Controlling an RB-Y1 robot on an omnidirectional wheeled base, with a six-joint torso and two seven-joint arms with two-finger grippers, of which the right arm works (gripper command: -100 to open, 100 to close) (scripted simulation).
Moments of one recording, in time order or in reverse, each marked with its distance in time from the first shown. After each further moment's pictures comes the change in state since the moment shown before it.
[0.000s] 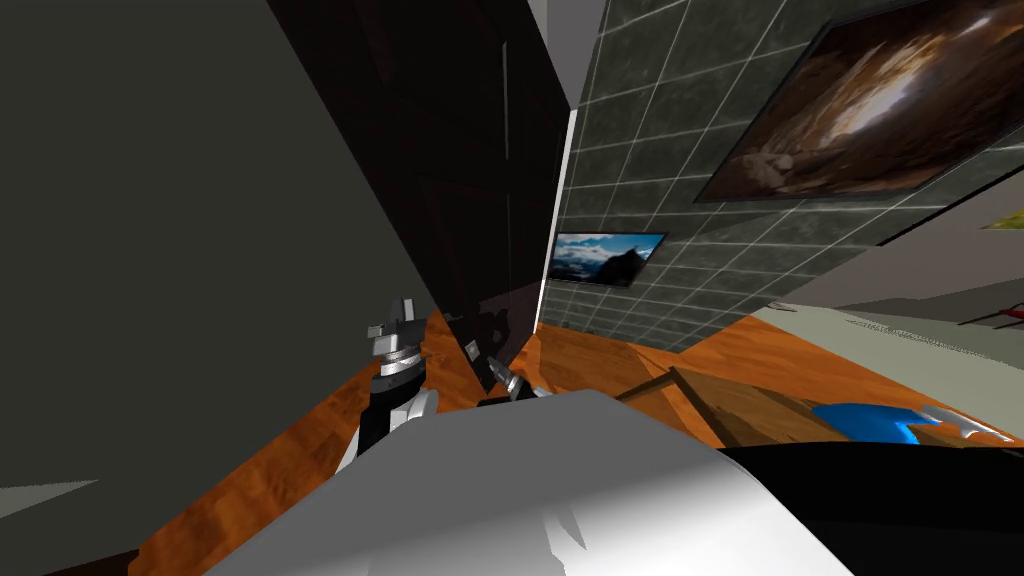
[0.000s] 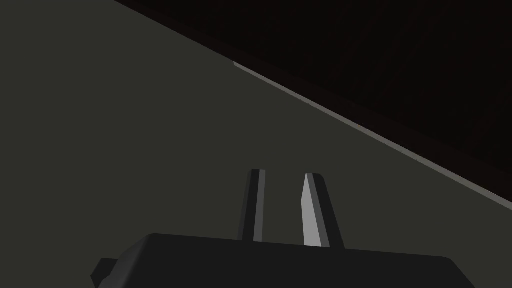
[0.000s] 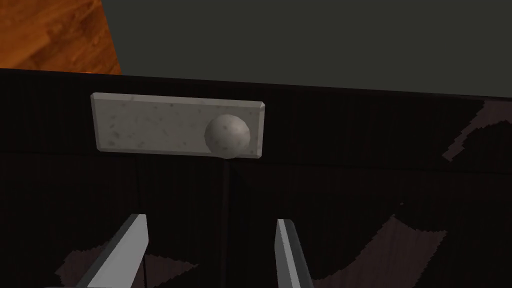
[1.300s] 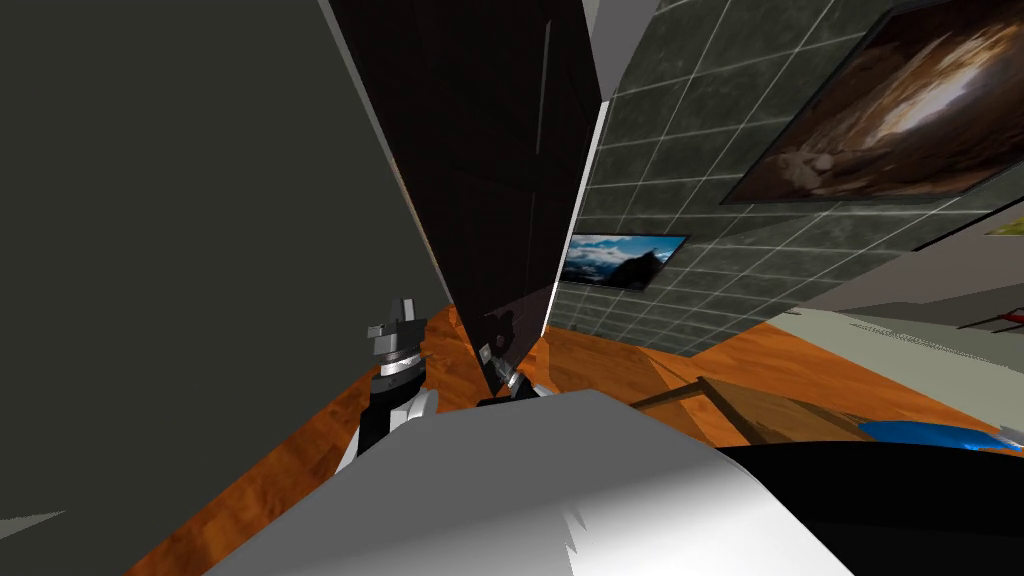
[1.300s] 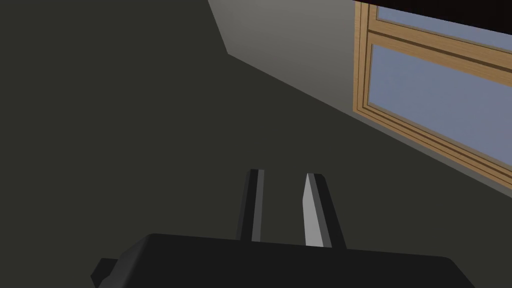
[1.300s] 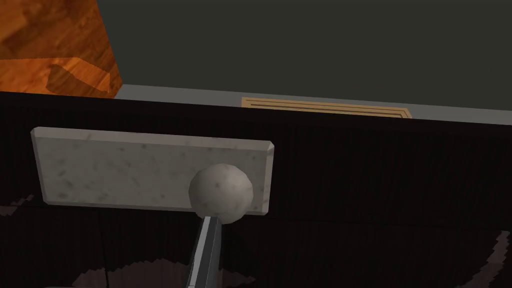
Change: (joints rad) arm -0.011 0.030 -0.059 0.042 -0.005 -0.008 0.019
